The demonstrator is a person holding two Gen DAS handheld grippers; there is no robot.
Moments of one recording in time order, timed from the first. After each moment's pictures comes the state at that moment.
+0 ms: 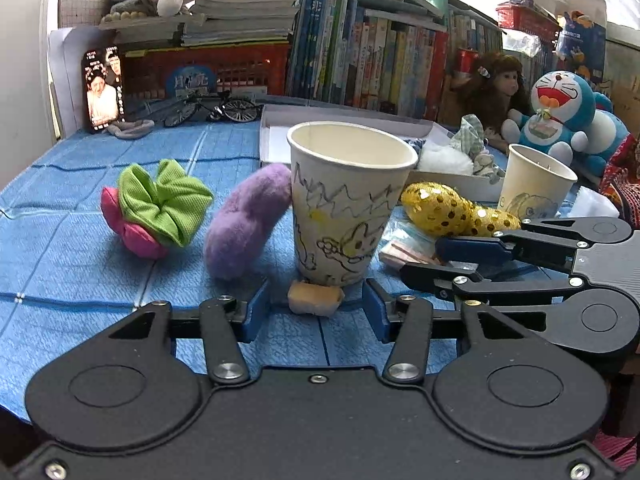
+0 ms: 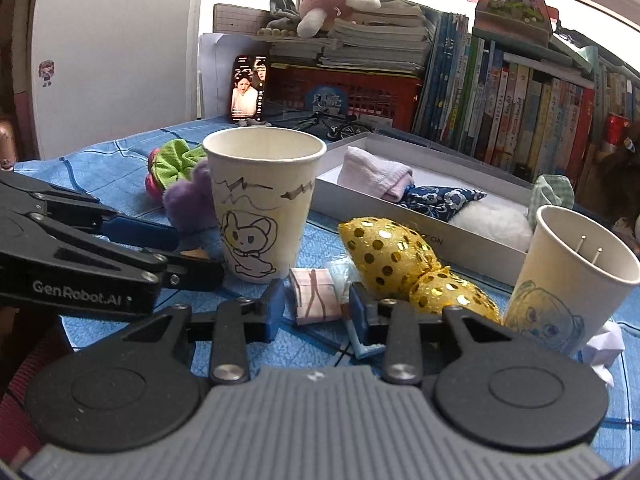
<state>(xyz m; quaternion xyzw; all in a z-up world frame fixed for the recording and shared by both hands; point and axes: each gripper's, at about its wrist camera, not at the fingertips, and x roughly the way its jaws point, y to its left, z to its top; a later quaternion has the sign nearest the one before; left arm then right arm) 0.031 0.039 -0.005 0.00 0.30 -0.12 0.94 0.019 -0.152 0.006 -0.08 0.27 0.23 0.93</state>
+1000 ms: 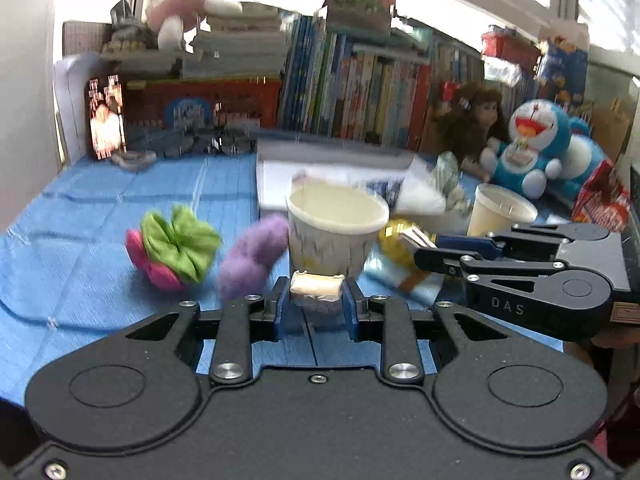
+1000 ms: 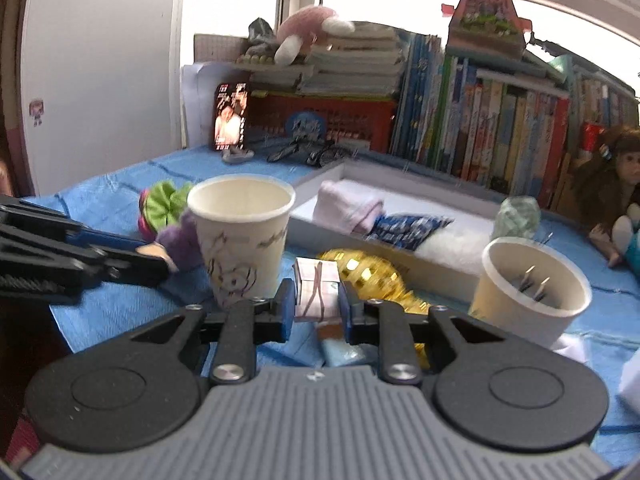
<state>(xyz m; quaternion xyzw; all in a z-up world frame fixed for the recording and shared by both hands) 0.000 0.059 0.050 -0.01 0.27 -0.14 0.95 0.017 -0.173 0.047 -0.05 0.25 0.20 0.95</state>
